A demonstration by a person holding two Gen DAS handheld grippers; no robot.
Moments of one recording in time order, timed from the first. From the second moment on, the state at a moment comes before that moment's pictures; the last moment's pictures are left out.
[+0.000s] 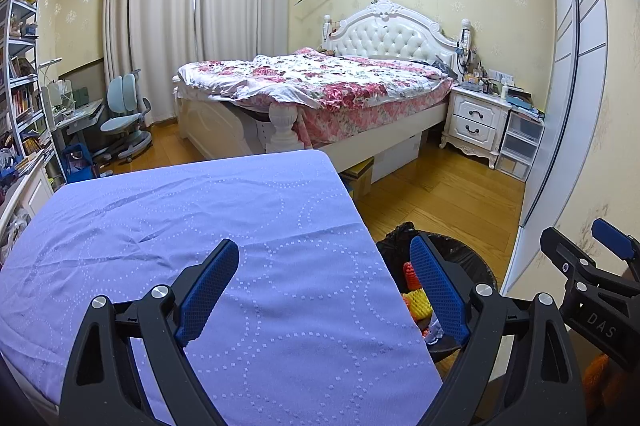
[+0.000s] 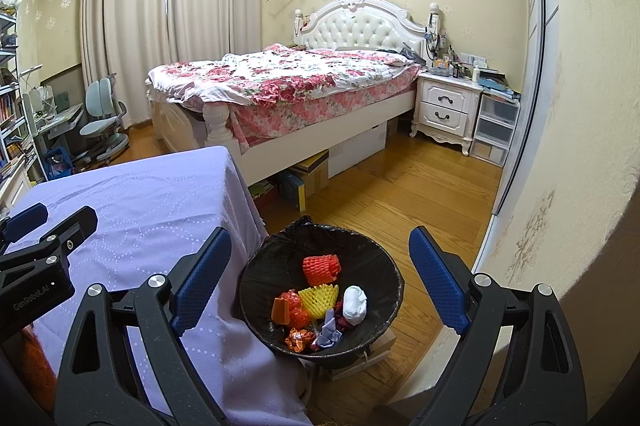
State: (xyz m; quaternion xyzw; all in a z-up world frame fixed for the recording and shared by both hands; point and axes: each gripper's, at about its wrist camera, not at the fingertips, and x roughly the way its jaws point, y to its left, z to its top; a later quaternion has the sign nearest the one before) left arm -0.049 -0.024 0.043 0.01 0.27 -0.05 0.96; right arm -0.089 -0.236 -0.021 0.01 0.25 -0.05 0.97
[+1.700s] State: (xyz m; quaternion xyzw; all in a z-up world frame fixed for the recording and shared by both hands) left arm -0.057 -0.035 0.043 0.02 0.25 -0.05 0.97; right arm -0.087 -0.236 -0.021 0.01 0.25 -0.05 0.97
